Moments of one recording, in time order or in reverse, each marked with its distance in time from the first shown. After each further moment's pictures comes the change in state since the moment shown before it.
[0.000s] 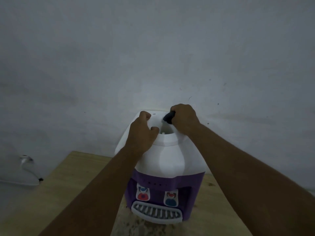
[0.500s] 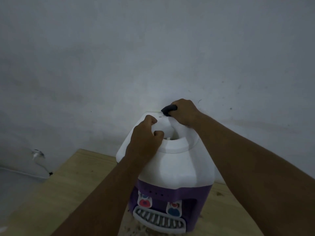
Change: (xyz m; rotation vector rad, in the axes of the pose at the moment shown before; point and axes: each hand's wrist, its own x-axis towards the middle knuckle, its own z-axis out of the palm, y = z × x) left_hand 0.004 -0.012 0.014 0.035 0.114 0.051; right_hand 0.060 0.006 0.011 0.113 -0.156 -0.063
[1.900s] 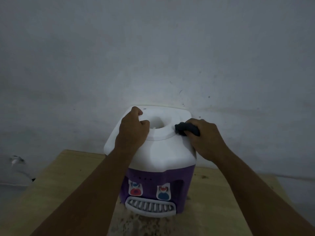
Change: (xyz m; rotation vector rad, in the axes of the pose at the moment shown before) left_hand 0.000 0.006 0.006 0.041 0.022 -0.035; right_hand -0.180 0.026 -0.019 0.237 0.221 0.025
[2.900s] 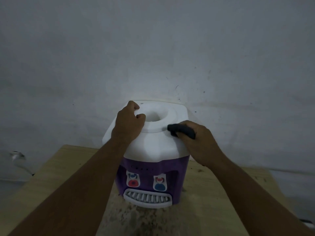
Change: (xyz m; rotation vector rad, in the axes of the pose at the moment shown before) left_hand 0.001 -0.004 -0.003 -0.010 -0.004 0.033; right_hand -0.035 -0.008 0.006 0.261 -0.024 0.029
